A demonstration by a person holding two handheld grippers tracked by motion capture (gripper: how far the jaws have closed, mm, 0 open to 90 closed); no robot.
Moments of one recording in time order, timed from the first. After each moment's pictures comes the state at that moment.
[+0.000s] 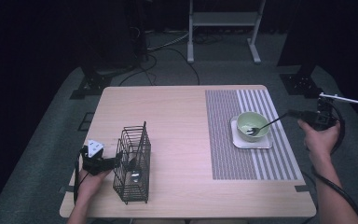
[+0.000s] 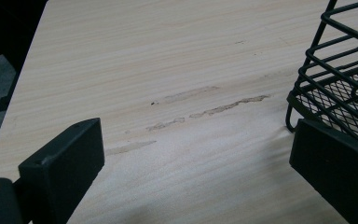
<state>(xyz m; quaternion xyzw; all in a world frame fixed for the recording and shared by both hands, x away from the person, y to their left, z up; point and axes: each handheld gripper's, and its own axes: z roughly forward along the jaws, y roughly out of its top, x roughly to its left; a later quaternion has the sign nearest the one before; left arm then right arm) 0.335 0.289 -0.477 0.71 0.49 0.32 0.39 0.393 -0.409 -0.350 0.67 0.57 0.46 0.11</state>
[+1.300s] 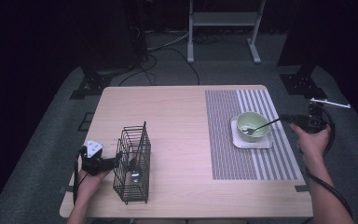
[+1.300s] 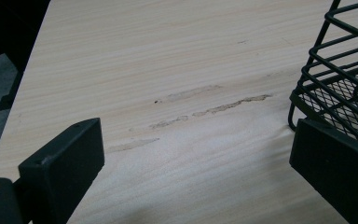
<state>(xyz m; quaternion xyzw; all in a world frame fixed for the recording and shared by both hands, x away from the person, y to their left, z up) 0.333 0.291 -0.477 0.71 0.49 0.32 0.39 0.405 -0.405 -0.380 0.67 0.57 0.46 0.06</state>
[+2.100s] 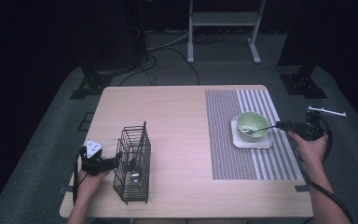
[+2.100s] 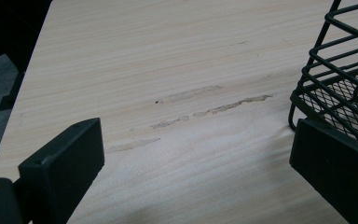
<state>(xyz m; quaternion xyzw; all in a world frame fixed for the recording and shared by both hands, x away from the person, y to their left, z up) 0.333 0.291 -0.477 0.71 0.49 0.32 0.39 0.398 -0.410 -0.408 0.68 0.58 0.46 0.03</state>
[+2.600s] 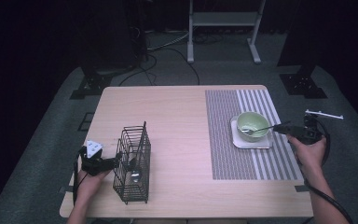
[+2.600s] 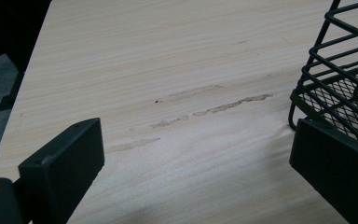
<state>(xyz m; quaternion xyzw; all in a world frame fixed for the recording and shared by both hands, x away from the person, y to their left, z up) 0.333 0.291 -0.477 0.71 0.49 0.32 0.39 0.390 -0.403 -0.414 0.67 0.59 0.45 0.03</state>
